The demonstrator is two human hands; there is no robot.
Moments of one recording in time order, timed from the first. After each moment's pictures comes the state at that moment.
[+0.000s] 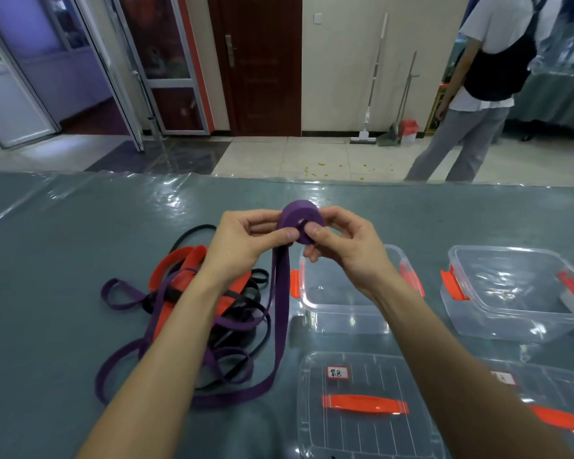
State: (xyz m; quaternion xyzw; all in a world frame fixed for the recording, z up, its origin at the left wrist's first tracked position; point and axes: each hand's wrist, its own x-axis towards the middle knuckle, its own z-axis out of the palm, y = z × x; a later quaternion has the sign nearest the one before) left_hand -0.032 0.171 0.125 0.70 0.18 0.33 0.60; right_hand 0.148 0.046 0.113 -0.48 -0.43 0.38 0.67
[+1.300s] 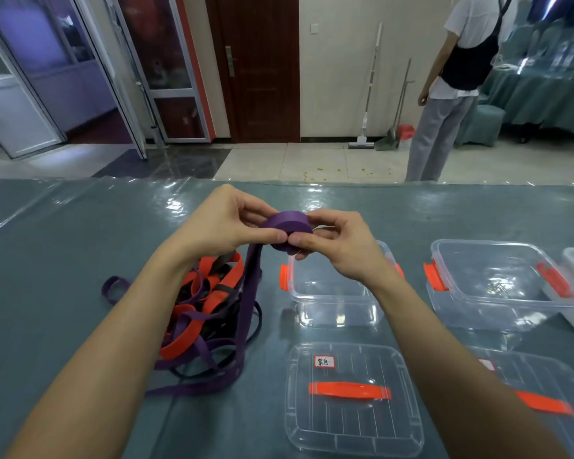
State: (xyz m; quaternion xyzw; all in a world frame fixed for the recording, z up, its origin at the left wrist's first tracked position) left_hand -0.044 0.155 0.179 0.86 0.17 0.20 0.45; right_hand 0.153 0.010 0.125 -0.52 -0.51 0.33 0.60
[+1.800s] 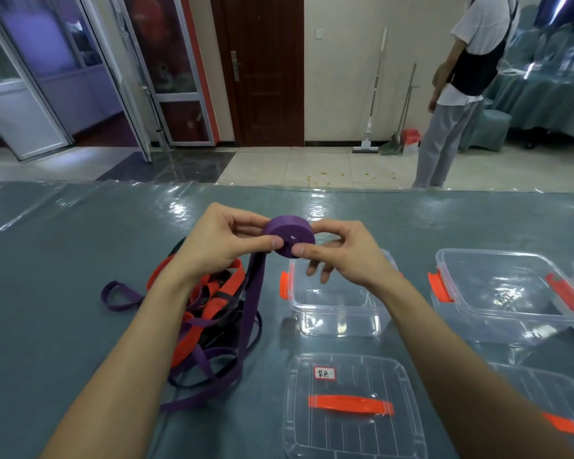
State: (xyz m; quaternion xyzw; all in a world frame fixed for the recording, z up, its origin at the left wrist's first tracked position) left_hand -0.041 0.160 0.151 0.79 0.18 0.28 0.52; right_hand 0.168 0.016 0.124 -0.56 -0.50 0.34 0.57
